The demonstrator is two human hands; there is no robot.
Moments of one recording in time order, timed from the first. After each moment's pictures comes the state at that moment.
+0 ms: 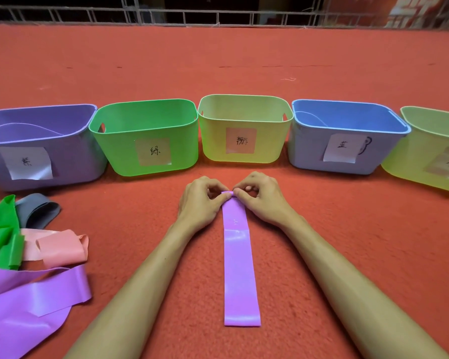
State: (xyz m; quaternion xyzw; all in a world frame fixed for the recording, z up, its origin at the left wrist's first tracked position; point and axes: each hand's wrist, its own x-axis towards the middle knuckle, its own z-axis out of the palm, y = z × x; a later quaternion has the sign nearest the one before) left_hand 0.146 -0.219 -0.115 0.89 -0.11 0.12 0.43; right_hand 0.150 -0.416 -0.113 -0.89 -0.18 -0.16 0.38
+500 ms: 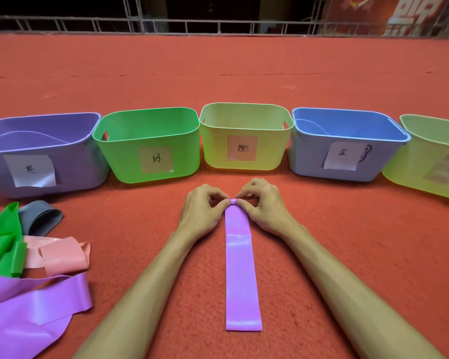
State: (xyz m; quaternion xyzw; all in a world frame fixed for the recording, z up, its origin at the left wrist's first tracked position) left_hand 0.147 -0.218 -0.116 0.89 -0.12 0.11 0.42; right_hand 0.152 -0.417 -0.119 -0.89 -0.20 -0.19 0.37
